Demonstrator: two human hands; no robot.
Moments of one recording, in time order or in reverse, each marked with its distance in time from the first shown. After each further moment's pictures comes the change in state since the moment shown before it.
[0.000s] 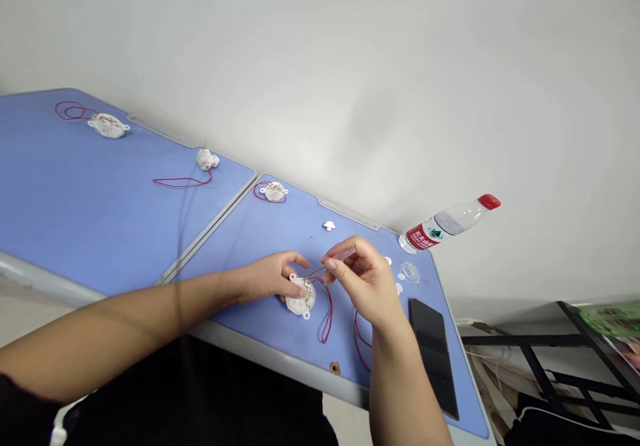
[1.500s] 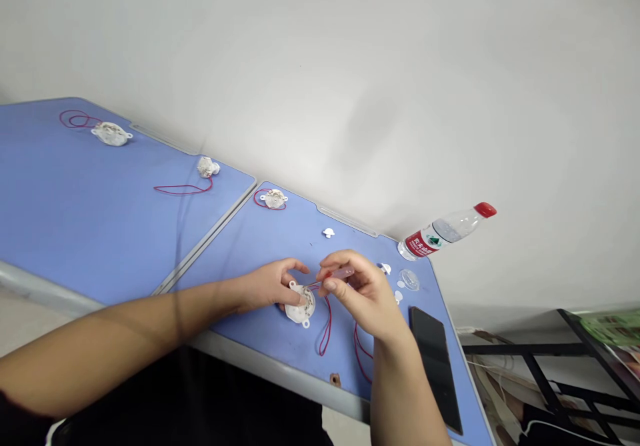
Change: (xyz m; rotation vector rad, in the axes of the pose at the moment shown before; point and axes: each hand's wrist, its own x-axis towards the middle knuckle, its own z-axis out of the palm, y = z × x) left_hand -0.004 0.003 0.002 -0.016 -0.016 0.019; right_hand -0.003 -0.002 -0.003 0.014 -0.144 -0.013
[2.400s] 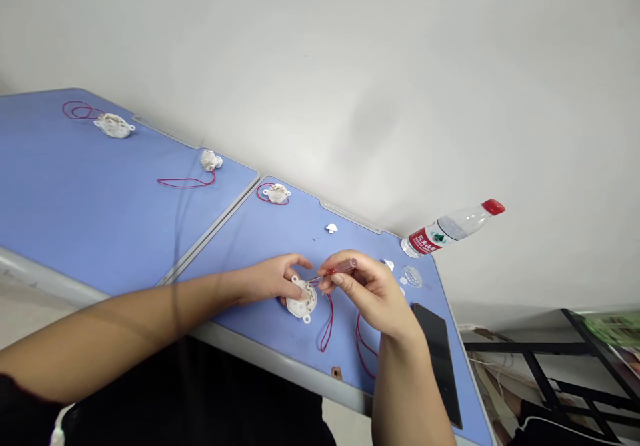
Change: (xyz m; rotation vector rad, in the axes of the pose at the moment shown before) left_hand 0.002 0.001 -0.001 0.005 -0.033 -0.015; right_hand 0.000 0.001 -0.007 0.006 -0.111 0.009
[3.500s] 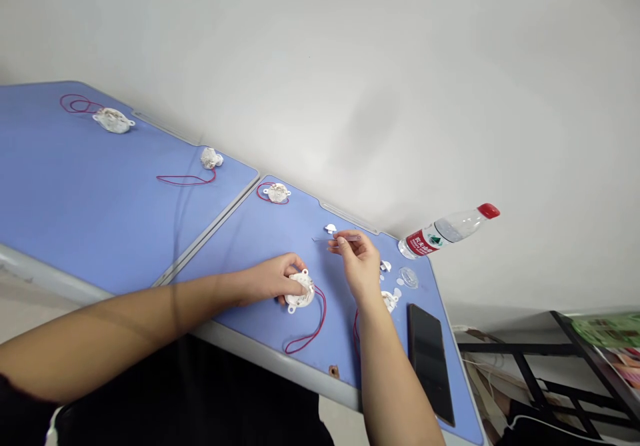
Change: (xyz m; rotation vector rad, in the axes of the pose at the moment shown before) left_hand -0.003 0.005 0.006 0.020 0.063 -0.004; right_hand 0.037 0.069 0.000 0.050 0.649 0.096
